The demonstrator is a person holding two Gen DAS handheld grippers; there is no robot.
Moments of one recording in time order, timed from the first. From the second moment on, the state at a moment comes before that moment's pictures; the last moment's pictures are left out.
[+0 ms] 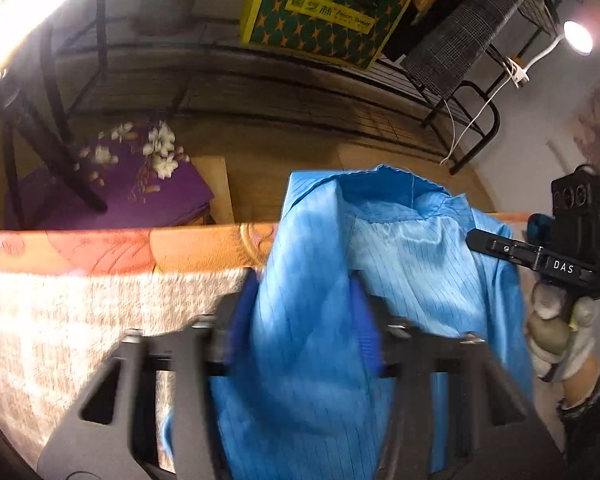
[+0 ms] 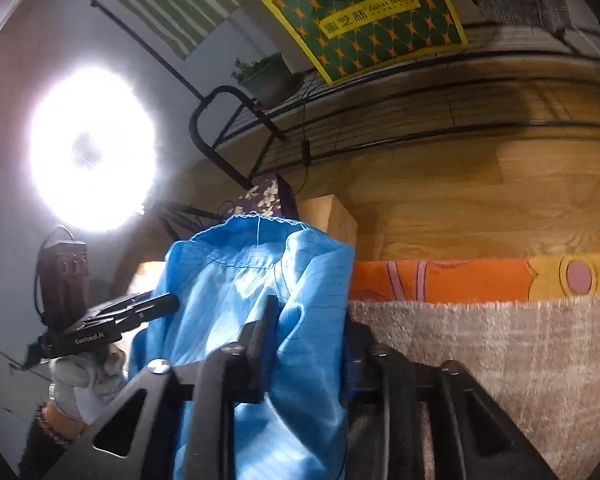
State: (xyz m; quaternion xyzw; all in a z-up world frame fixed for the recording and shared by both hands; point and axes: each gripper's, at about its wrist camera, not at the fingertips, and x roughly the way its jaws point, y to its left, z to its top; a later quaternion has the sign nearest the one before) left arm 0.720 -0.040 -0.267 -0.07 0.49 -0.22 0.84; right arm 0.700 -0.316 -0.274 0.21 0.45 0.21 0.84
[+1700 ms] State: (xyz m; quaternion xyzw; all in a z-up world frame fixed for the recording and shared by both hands) left arm 0.349 0.018 -0.193 -0.02 0.47 -0.25 0.84; right arm 0.335 -0.250 -0.157 0.08 0.41 0.31 0.85
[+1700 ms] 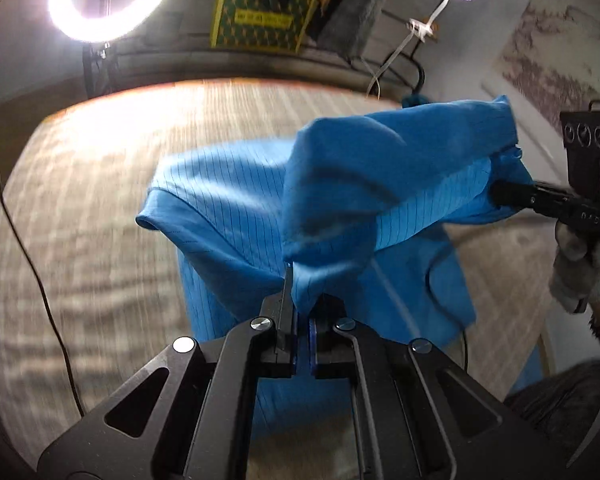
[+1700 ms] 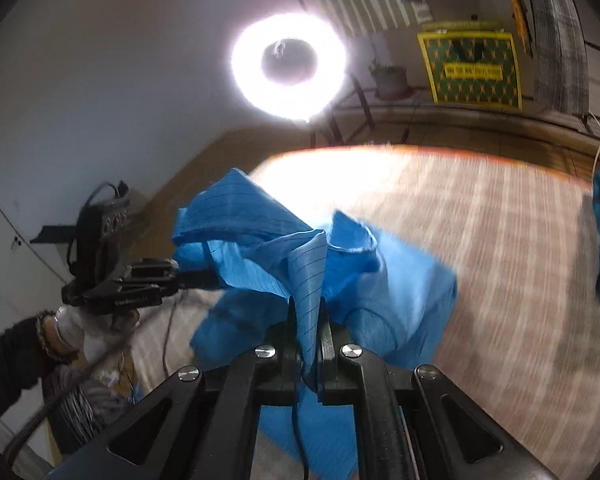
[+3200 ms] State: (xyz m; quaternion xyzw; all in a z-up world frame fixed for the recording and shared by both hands) left arm 0.157 0.040 -0.021 -0.15 0.41 -0.26 0.86; right arm 0.106 -0.281 -0.014 0.12 0.28 0.27 0.91
